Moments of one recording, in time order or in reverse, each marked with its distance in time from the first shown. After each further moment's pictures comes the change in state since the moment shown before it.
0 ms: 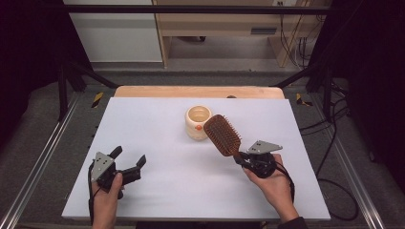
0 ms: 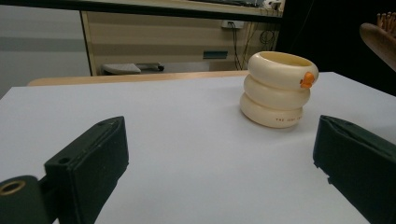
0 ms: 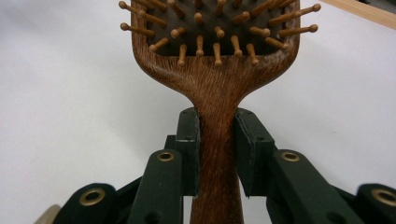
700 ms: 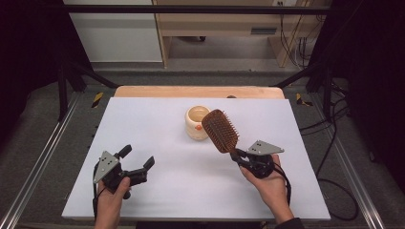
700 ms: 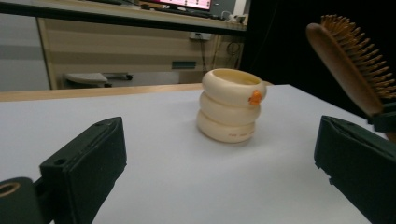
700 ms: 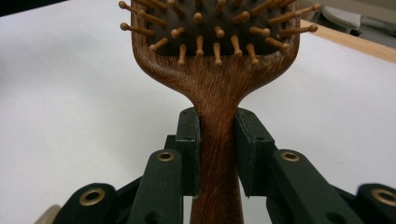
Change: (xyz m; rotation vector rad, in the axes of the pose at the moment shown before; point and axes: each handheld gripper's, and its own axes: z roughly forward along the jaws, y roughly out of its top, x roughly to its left) left arm -0.025 0.015 0.002 -0.043 -0.145 -0.026; right arm 0.007 0.003 0.000 -0.122 0.006 0.014
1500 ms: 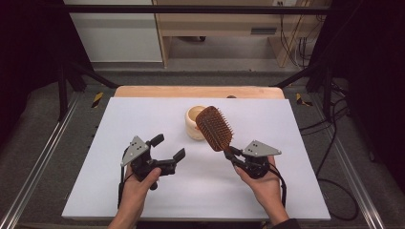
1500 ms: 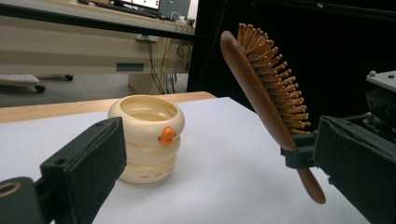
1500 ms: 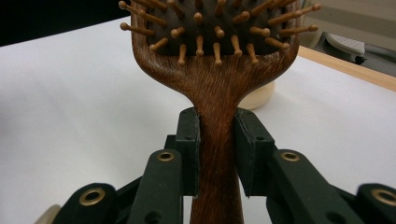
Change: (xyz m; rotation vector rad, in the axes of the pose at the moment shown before) left arm -0.058 0.039 0.053 0.014 -0.190 -0.052; right arm 0.013 0.009 0.003 -0.094 0.027 -0.022
